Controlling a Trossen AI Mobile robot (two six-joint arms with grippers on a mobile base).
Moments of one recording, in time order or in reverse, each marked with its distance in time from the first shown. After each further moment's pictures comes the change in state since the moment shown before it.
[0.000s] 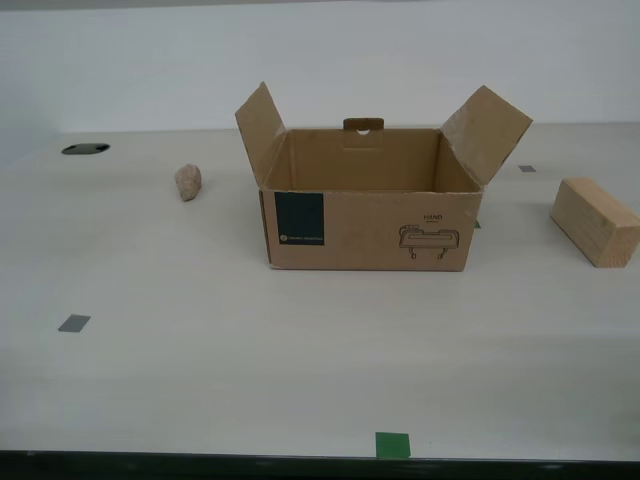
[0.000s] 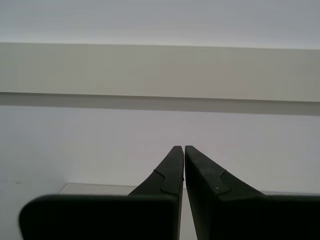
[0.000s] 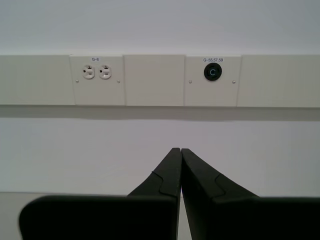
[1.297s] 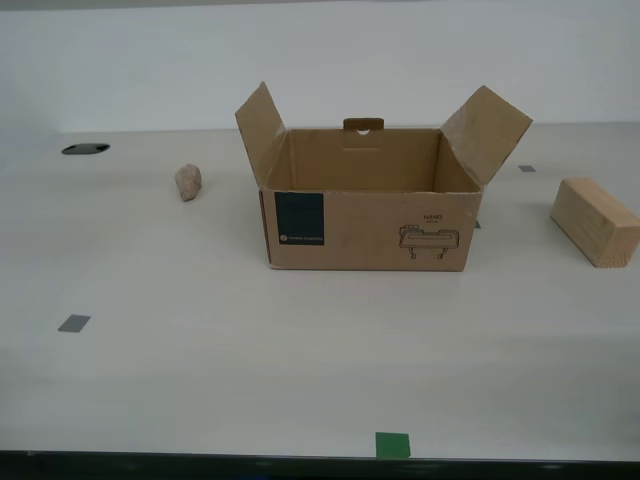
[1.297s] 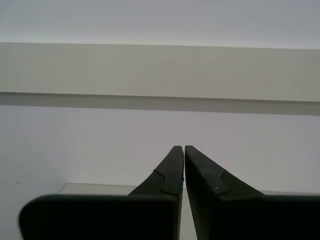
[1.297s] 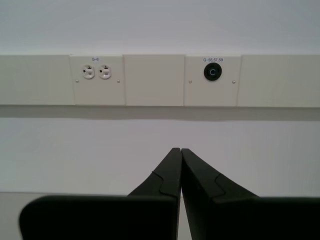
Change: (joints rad) arm 0 0.001 0.000 0.000 0.000 0.000 0.000; arm 1 0.000 0.000 0.000 0.000 0.000 0.000
